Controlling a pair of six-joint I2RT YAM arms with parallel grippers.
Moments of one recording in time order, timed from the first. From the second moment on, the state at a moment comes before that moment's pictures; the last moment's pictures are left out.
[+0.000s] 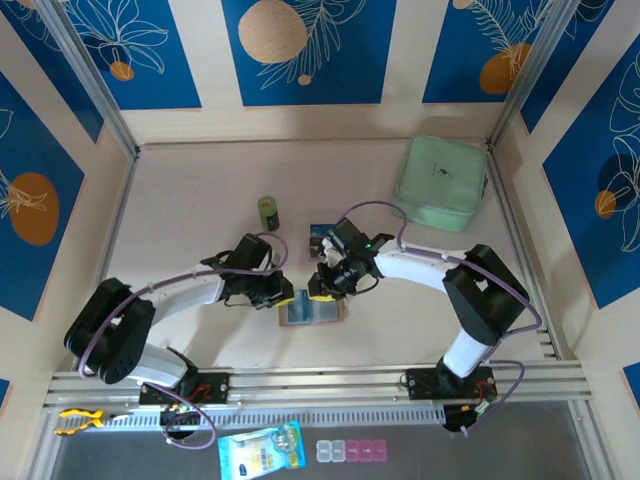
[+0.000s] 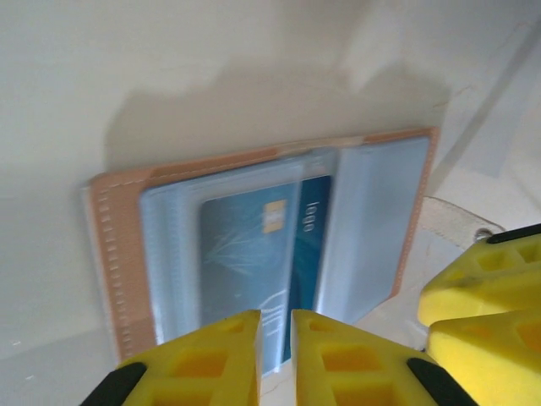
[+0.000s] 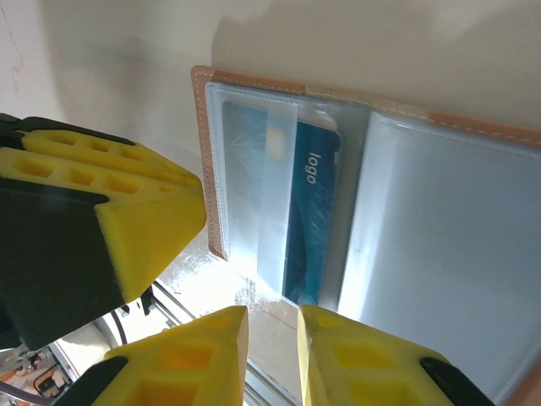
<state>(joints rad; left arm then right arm) -0.60 1.42 0.66 -0.31 0.47 -0.88 0.75 1.67 0.97 -0.46 -0.59 0.75</state>
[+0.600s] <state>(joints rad) -0.57 1.46 0.61 -0.29 0.48 -0.85 0.80 1.78 1.03 -0.46 -0.60 0.77</state>
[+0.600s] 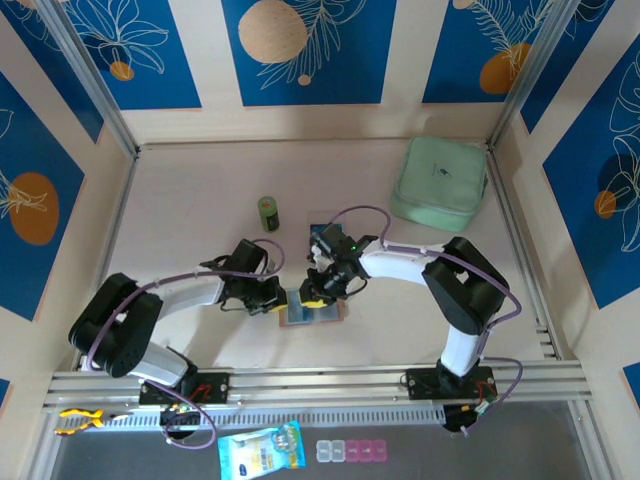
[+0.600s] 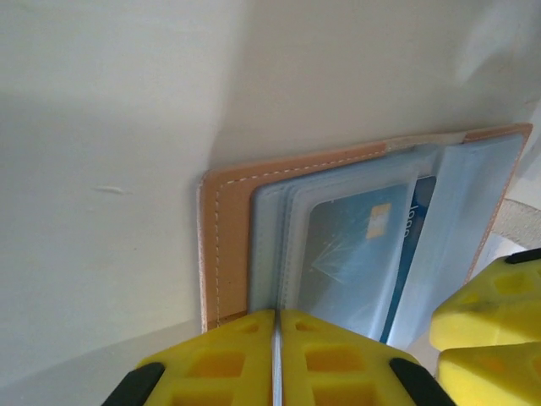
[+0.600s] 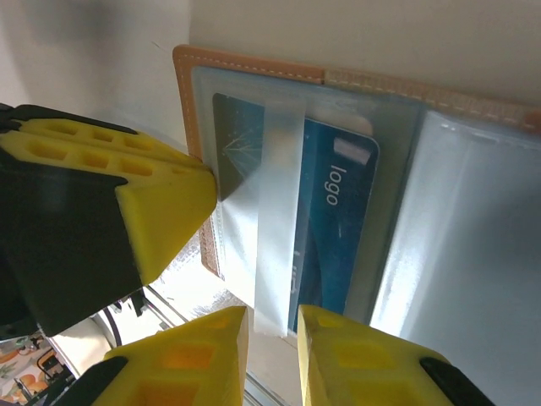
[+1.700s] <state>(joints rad) -0.56 1.46 0.61 -0.28 0.49 -0.83 0.81 1.83 1.06 -0.49 -0.55 0.75</state>
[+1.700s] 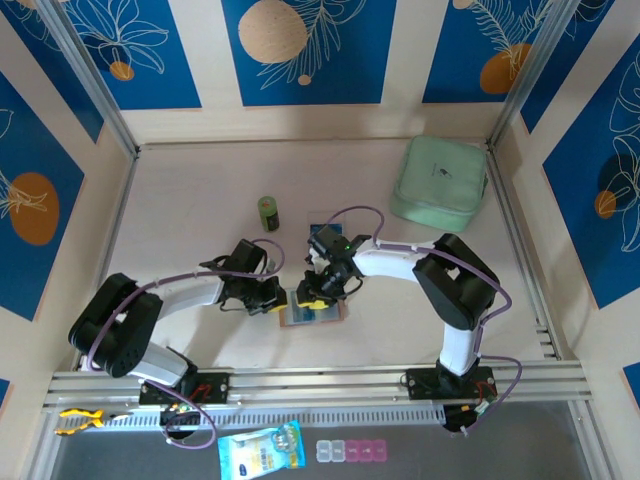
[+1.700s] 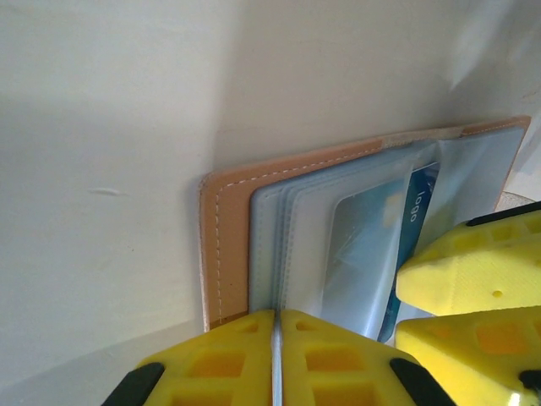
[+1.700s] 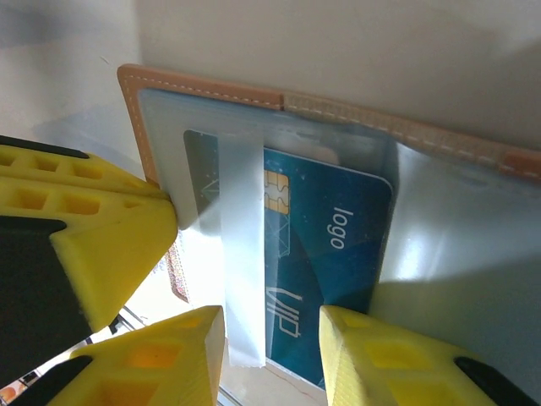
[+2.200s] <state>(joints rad) -0.57 1.42 0.62 -0.31 0.49 -0.83 0.81 1.80 1.06 -0.52 -0.51 0.74</state>
